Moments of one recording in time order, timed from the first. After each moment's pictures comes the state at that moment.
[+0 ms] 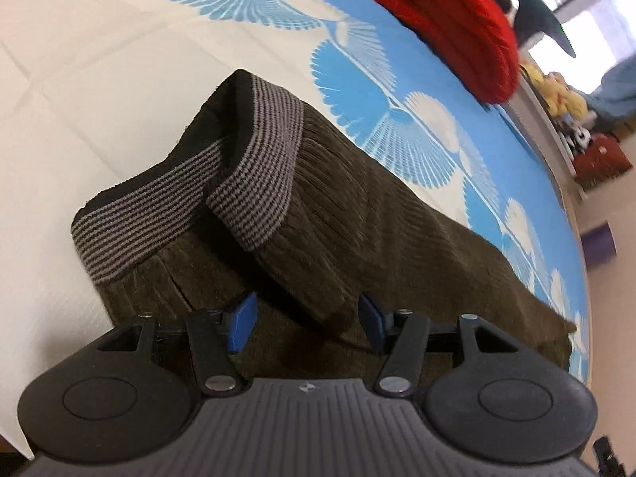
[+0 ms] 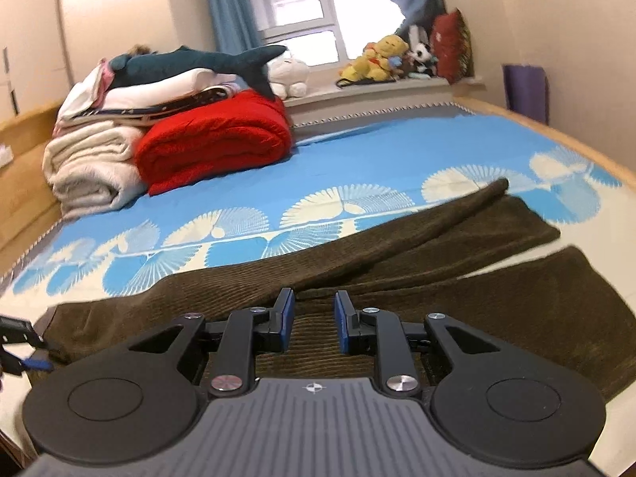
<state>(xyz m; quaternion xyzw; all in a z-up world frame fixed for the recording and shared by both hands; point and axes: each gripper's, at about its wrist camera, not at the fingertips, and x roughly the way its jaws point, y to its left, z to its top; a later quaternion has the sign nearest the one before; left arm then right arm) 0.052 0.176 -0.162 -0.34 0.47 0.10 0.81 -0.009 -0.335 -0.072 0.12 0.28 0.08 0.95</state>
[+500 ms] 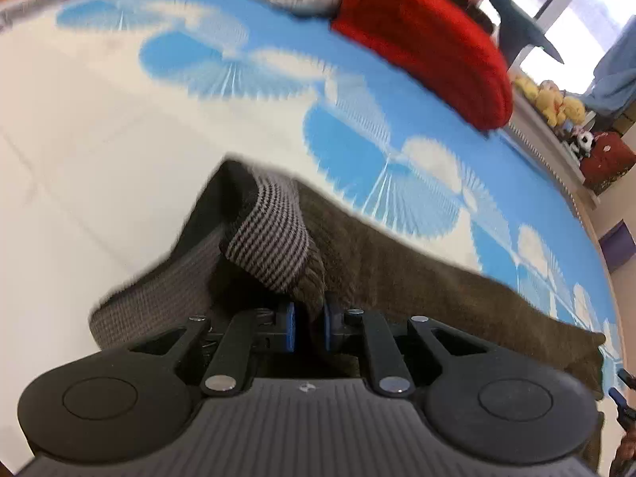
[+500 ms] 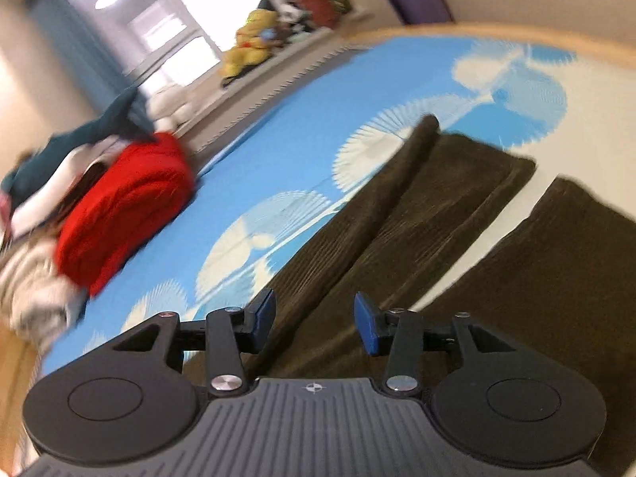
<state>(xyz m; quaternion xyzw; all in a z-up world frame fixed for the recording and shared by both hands) 0.066 0.175 -0.131 -0.26 0.40 0.13 0.87 0.157 -0.436 -0.134 0.33 0.32 -0.03 0.89</state>
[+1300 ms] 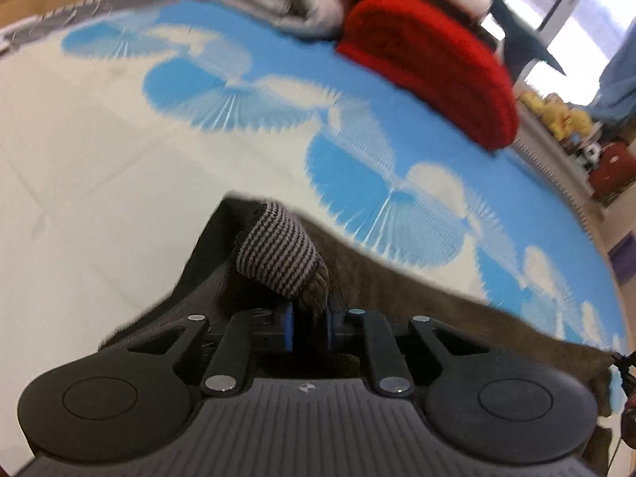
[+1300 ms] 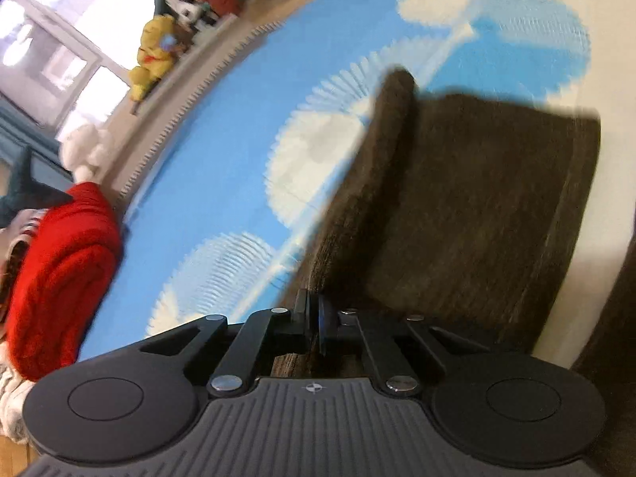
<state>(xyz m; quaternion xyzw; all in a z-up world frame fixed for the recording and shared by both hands) 0.075 0.179 -0.116 -0.26 0.38 0.15 0.88 0.281 -0.458 -0.169 0.39 0.32 -0.11 0.86</state>
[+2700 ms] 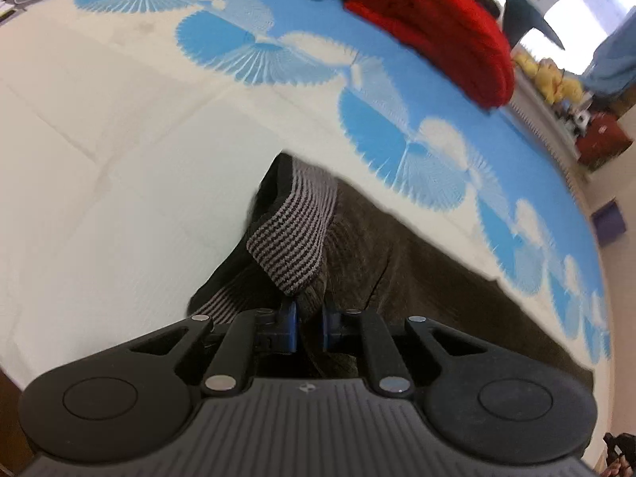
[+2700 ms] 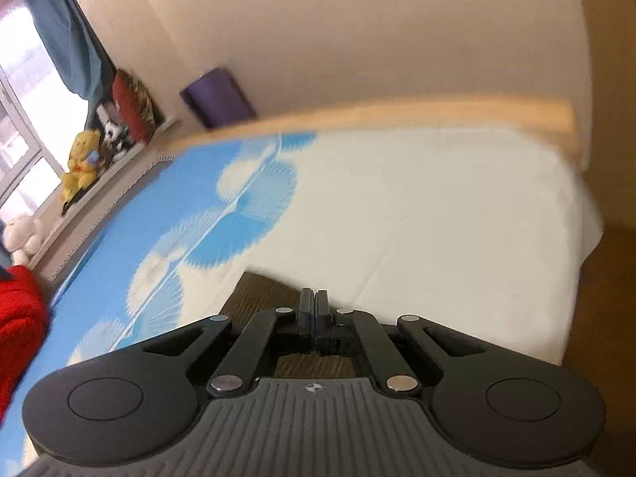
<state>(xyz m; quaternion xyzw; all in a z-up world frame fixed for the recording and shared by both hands) 0.011 0.240 -0.114 -0.28 0.48 0.10 0.83 0.003 -0.576 -0.137 0.33 0.25 -0.31 0.85</state>
